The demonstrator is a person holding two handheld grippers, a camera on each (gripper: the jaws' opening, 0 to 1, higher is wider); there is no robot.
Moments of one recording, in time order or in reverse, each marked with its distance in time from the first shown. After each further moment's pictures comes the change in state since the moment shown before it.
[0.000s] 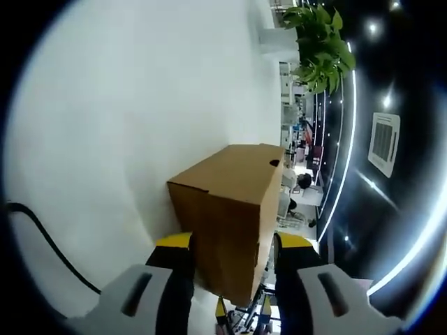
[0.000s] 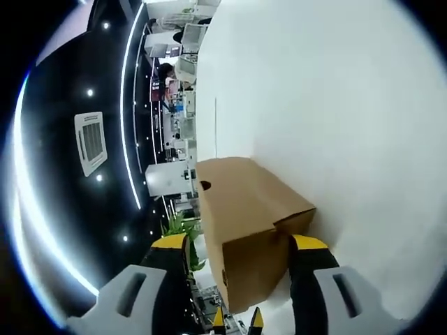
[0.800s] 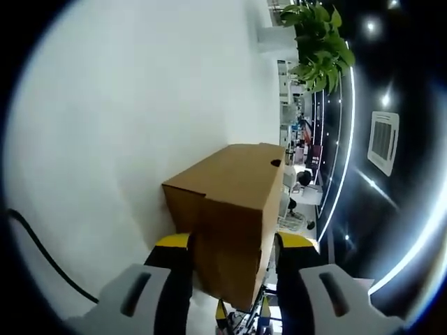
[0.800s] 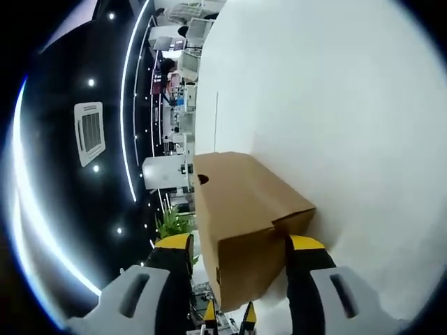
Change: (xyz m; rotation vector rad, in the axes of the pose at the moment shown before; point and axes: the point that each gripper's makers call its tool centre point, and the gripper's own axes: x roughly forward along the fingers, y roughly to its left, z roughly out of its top) left arm 0.011 0.003 0.002 -0.003 -0.004 -0.008; right arm -0.001 -0.006 0.000 -0.032 0.007 -0.023
